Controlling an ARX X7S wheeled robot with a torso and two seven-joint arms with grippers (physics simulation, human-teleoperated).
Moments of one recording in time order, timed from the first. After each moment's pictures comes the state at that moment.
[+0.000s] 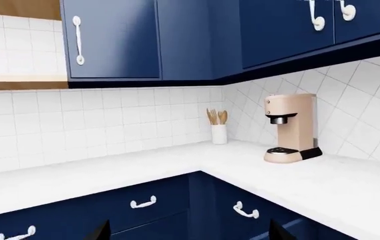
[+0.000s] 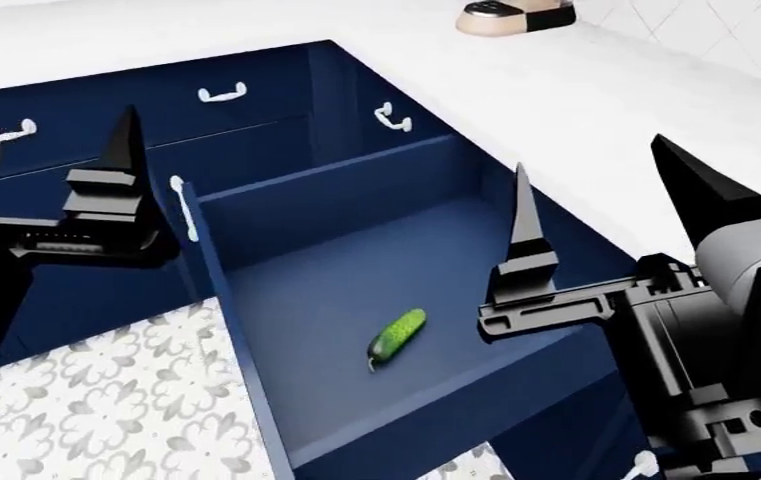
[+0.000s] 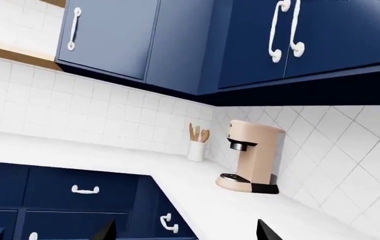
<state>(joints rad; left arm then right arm) -0.89 -0.74 -0.16 0.90 -1.78 -1.13 -1.19 0.84 0.88 -0.50 -1.02 1.22 0.67 1.09</state>
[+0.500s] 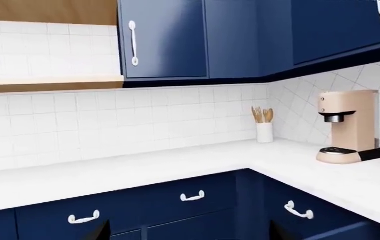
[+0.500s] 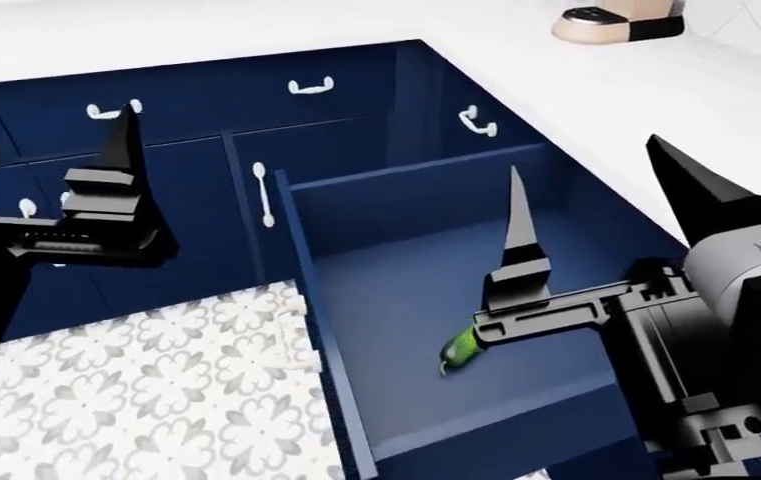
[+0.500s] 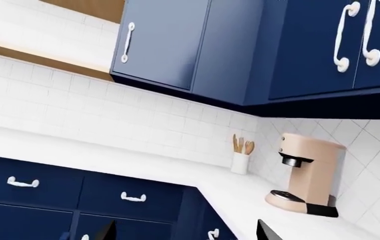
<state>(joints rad) -0.88 -0.74 -0.16 0.90 -1.77 -1.12 -1.18 0.87 0.89 -0.54 -1.03 1.21 0.67 1.10</state>
